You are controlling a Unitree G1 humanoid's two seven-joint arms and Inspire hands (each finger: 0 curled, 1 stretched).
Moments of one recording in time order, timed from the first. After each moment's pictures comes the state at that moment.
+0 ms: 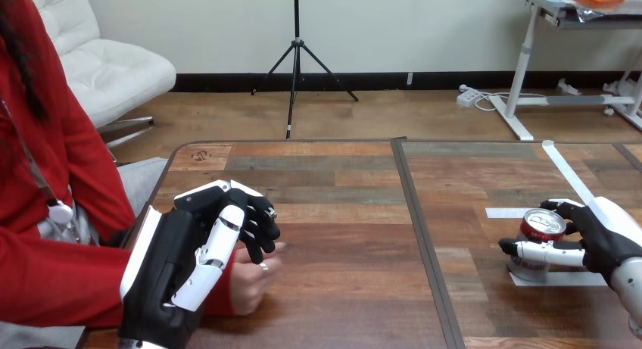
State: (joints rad) left arm 0.33 0.12 -0.02 -0.20 -0.12 -0.41 -0.24; right arm -0.55 -0.60 0.15 1.26 -0.44 -0.34 -0.08
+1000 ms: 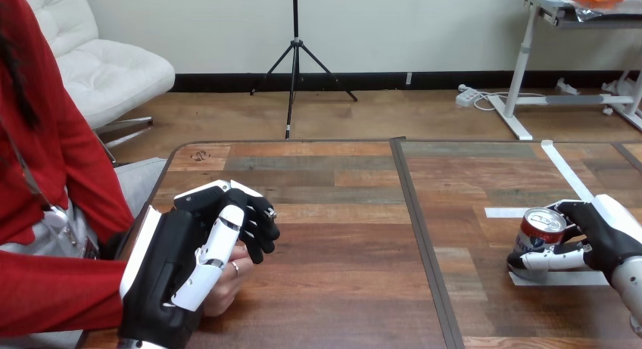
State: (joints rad) left arm 0.33 0.12 -0.02 -0.20 -0.12 -0.41 -0.25; right arm -0.55 -0.60 0.14 1.27 -0.38 -0.37 -0.06
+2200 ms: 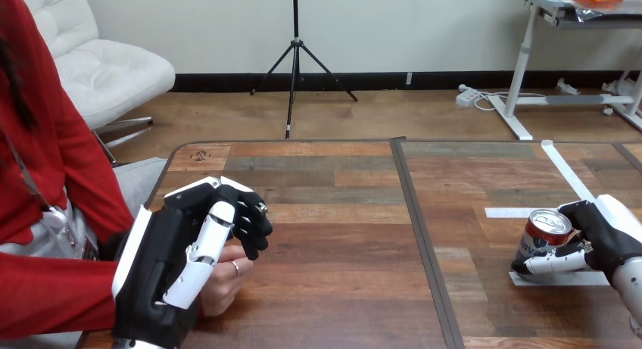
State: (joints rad) left arm 0.33 0.12 -0.01 -0.20 -0.17 -0.40 -0.25; right arm -0.55 -0.60 0.14 1.27 -0.38 -0.37 -0.08
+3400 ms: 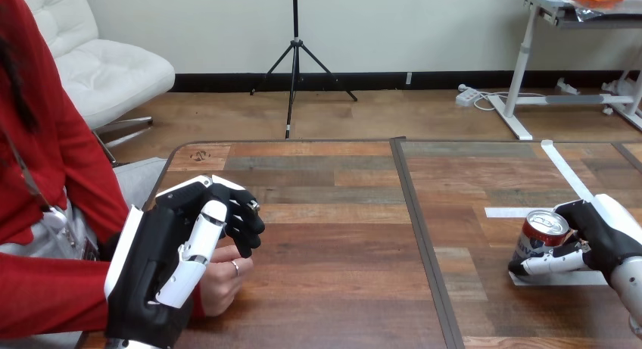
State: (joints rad) left arm 0.33 0.12 0.01 -0.20 -0.17 -0.40 -0.25; right arm -0.55 -0.60 0.14 1.27 -0.37 -0.38 -0.07
